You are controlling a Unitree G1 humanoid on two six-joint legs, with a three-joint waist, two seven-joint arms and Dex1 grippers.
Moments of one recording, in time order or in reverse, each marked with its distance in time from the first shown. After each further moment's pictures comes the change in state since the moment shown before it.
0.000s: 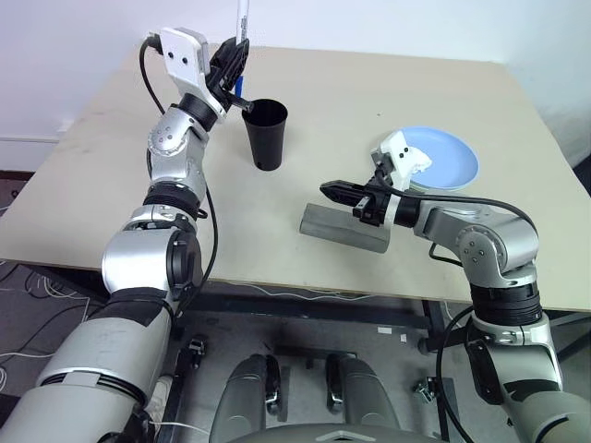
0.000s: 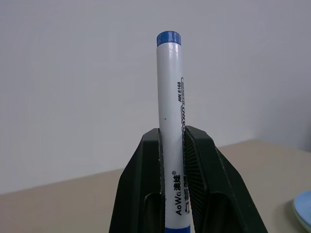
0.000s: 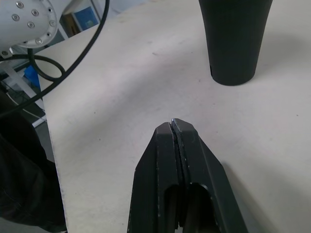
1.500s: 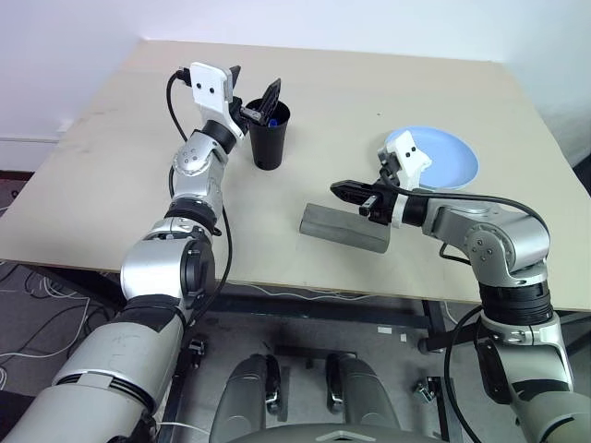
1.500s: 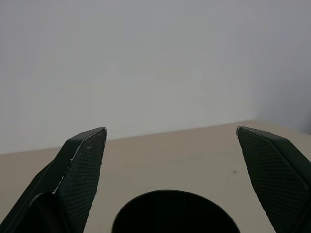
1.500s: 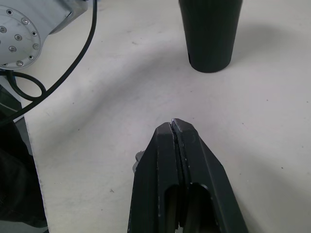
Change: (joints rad) left arm 0.045 -0.069 0.033 0.039 0.087 -0.024 0.056; right arm 0.000 -0.041 -0.003 -0.002 -0.009 0.023 -0.032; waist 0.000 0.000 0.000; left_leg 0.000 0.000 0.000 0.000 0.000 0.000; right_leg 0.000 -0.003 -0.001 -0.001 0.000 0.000
